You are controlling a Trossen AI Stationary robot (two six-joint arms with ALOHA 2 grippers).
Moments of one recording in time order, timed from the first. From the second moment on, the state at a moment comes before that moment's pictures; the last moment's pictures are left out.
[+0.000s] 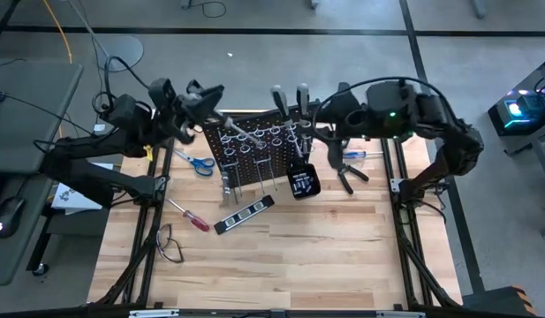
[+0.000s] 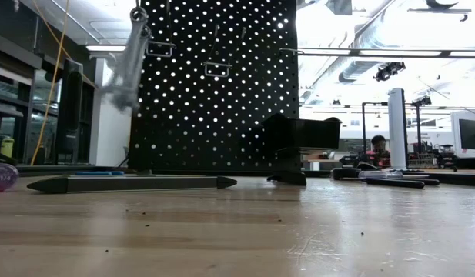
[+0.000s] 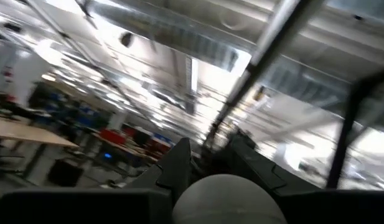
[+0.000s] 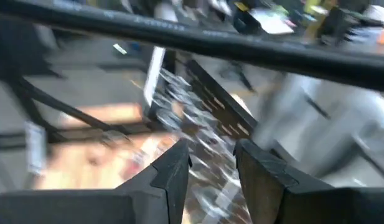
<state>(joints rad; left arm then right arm) 0.09 1.07 1.20 0.44 -0.15 -0.38 0.06 1.56 2.19 -0.98 0.23 0.03</state>
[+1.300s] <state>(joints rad) -0.41 1.16 1.20 0.16 -0.43 -0.17 0.30 1.90 2.19 -0.57 0.24 0.26</state>
